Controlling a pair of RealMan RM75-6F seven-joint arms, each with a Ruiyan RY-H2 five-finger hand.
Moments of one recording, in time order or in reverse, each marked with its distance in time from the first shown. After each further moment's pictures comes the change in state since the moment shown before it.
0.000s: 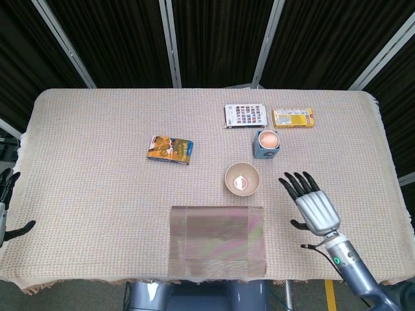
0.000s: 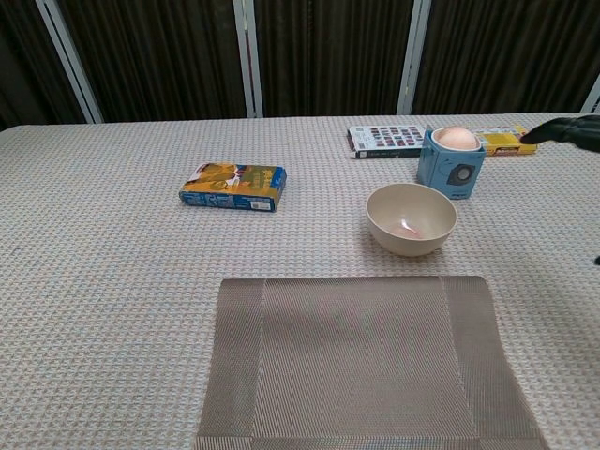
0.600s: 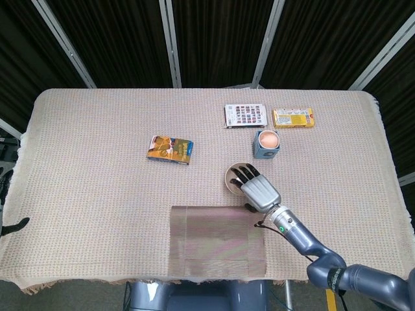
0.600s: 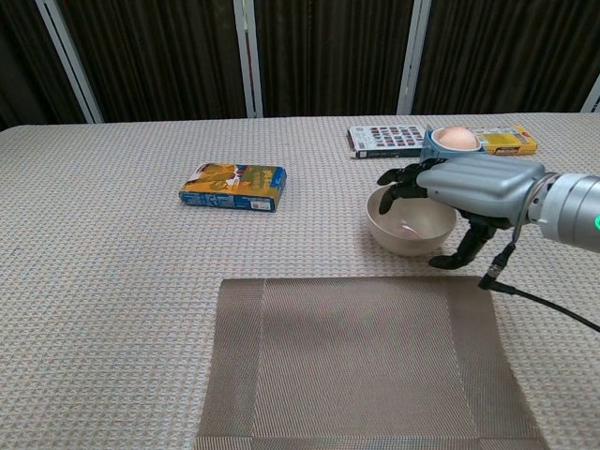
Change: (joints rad) left arm -0.022 -0.035 -0.030 0.054 -0.117 -0.047 0.033; right arm 0.303 -0.295 0.085 0.263 0.153 -0.324 -0.074
